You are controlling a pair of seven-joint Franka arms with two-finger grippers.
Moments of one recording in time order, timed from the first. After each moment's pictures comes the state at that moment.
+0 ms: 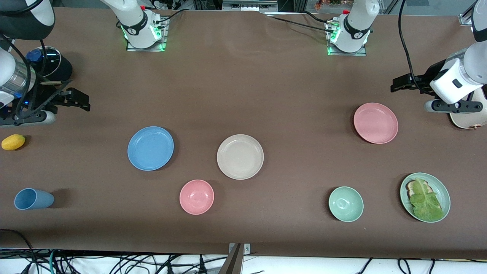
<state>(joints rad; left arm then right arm) -0.02 0.05 0.00 -1.65 -0.08 1.43 -0.02 0.18 0.15 -0.11 -1.51 0.01 1.60 -0.04</state>
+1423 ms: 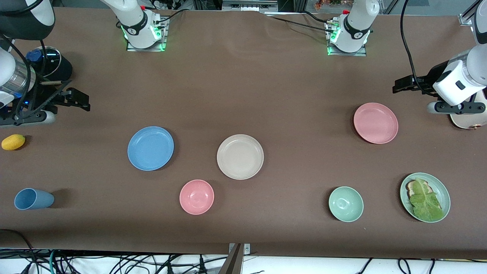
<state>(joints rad) 0.00 0.06 0.00 -1.64 -0.08 1.43 -0.02 0.18 0.15 -0.11 -1.51 0.01 1.60 -0.04</state>
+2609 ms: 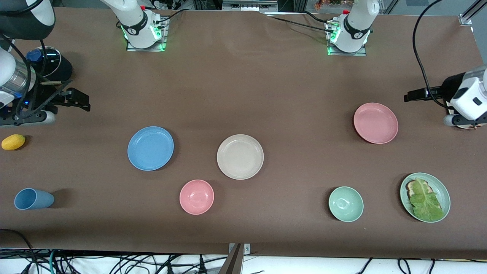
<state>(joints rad) 0.13 0.15 0.01 -1.62 -0.13 1.43 -0.02 0.18 0.15 -0.11 -1.51 0.01 1.60 -0.04</state>
